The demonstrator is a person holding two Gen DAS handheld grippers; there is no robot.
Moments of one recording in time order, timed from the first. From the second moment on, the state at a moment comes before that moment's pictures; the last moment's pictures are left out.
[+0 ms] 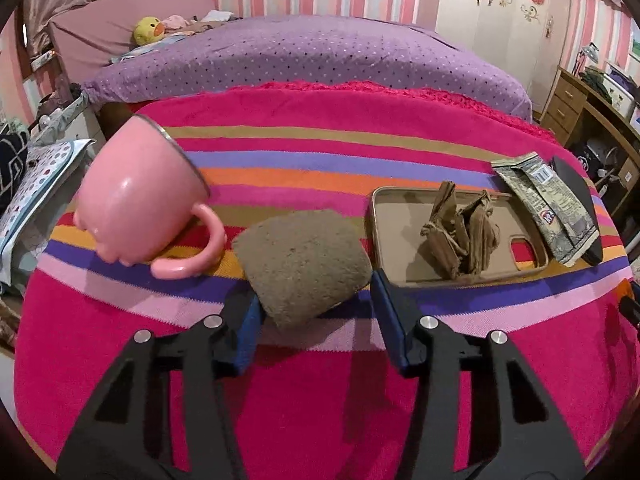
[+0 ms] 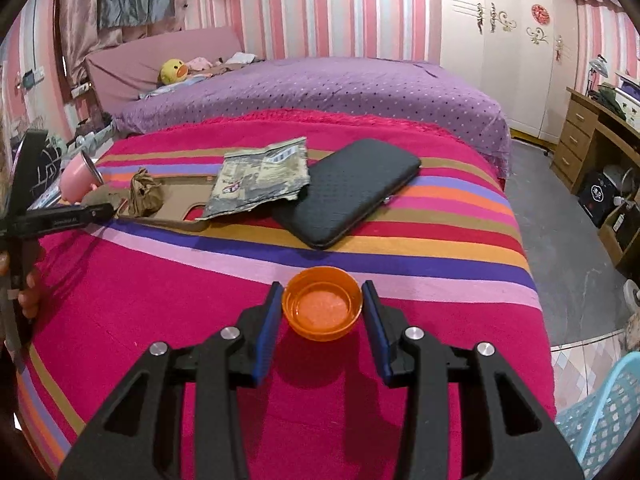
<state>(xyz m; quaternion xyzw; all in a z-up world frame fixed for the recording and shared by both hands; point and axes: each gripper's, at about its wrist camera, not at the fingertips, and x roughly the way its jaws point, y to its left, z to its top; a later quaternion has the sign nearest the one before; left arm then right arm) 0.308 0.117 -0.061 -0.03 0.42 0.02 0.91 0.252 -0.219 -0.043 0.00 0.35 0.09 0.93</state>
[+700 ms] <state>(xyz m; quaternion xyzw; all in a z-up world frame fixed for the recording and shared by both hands) 0.203 0.038 -0.018 -0.01 0.34 0.02 0.94 0.178 -0.268 -0.011 -0.01 0.30 0.07 0.95</state>
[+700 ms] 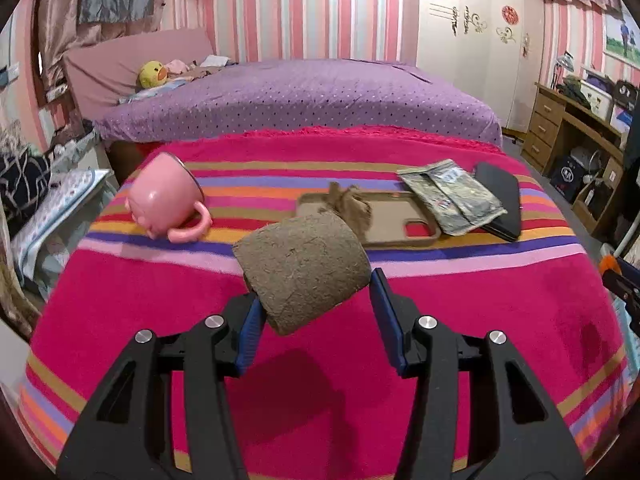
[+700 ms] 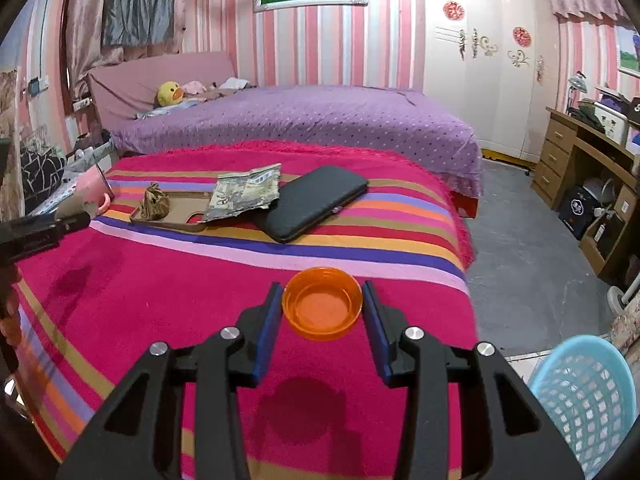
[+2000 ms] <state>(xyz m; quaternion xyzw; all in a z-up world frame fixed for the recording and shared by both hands) 0.151 -0.177 0.002 -0.01 0.30 -0.07 0.95 0.092 -0.470 0.007 0.02 0.27 -0.06 0.96</state>
